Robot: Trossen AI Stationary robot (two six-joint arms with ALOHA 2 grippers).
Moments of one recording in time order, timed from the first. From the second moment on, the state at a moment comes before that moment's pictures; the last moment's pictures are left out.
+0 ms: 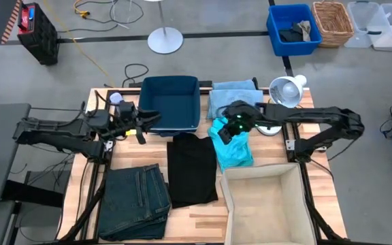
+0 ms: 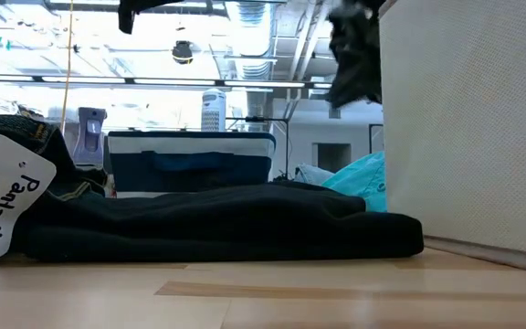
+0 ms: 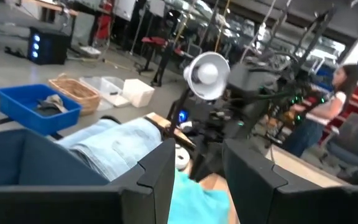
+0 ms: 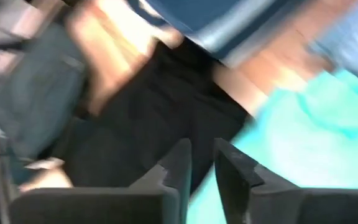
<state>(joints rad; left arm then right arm) -0.05 0.79 0.75 0.09 -0.45 -0.36 -0.20 1.38 1.07 -0.55 -0.08 0.62</state>
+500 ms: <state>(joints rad) -0.08 0.83 0.75 0.09 -0.45 -0.36 -0.21 1.60 1.14 -0.84 0.00 0.62</state>
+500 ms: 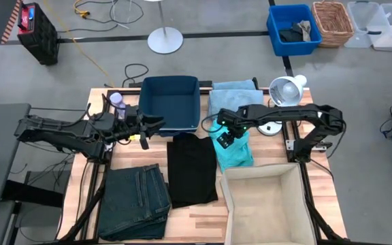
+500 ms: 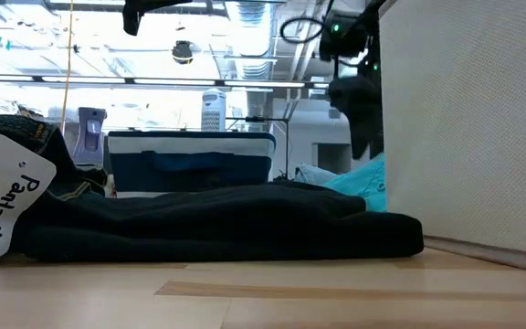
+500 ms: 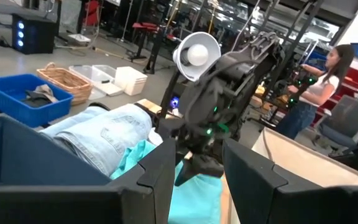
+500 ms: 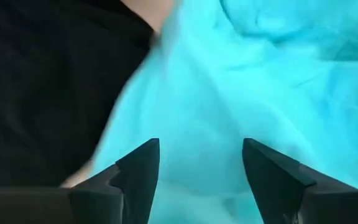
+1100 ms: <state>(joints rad) -0.09 0.83 0.75 0.09 -0.45 -0.40 -0.21 1.83 1.15 -0.80 -0.01 0.59</state>
